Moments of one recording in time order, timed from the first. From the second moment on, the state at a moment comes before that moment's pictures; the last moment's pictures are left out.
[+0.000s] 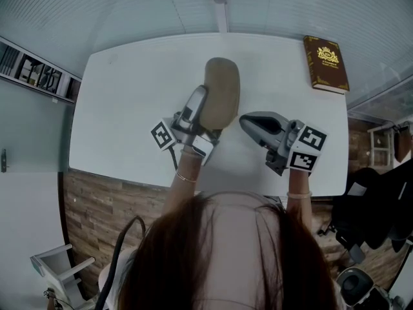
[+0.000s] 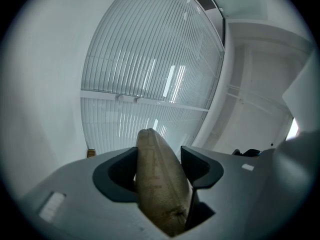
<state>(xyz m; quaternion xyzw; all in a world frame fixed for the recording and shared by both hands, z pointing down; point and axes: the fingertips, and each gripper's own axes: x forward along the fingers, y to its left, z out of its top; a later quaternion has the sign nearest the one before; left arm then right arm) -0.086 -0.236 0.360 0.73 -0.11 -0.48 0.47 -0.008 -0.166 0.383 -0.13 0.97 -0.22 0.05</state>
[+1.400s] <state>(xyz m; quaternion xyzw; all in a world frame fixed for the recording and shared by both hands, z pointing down) -0.084 -0.246 0.369 0.71 -0.12 -0.49 0.50 -0.027 -0.145 0.396 -0.12 0.97 -0.22 0.02</state>
